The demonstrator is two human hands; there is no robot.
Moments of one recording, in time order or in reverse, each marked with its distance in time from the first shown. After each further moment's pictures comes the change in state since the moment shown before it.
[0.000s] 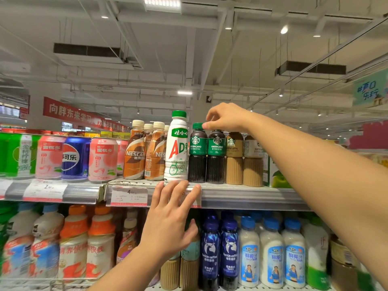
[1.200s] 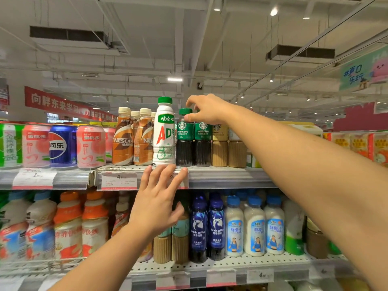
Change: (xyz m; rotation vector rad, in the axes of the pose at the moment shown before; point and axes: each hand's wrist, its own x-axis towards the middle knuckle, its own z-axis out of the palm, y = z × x) left_hand 0.000 -0.001 -0.006 0.064 -0.045 0.014; right_hand -0.020 -0.023 0.011 -0.075 0.022 -0.016
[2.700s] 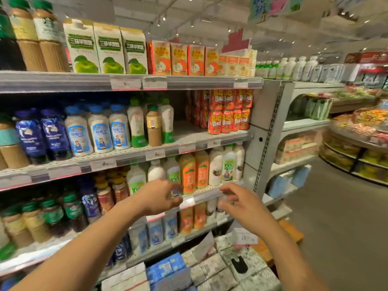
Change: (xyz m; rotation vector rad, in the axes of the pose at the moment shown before) left_hand -0.097 0.461 -0.051 -0.627 -0.816 0.361; right_hand -0.714 0.164 0.072 0.563 -0.148 0.806
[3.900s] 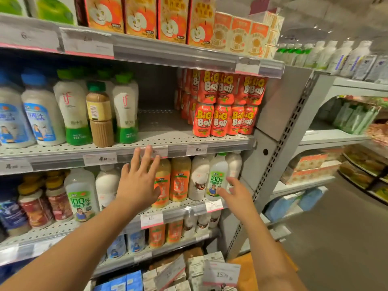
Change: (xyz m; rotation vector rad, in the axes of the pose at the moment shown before) left_hand 0.236 -0.019 0.091 0.237 0.354 -0.396; right_hand 0.235 0.203 -0.025 0.131 0.042 0.251
